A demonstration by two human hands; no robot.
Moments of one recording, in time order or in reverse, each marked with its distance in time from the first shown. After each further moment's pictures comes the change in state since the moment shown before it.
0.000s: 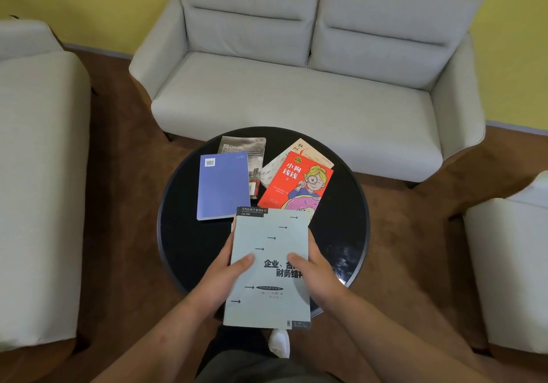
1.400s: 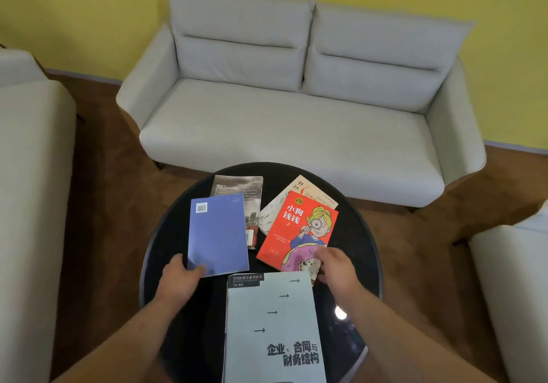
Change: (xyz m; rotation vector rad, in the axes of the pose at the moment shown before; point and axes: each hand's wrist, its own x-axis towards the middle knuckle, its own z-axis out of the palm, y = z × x) left_hand 0.146 0.022 -0.118 0.610 0.503 -0.150; right_hand 0.122 -0.040 -0.051 0.096 0.396 0.185
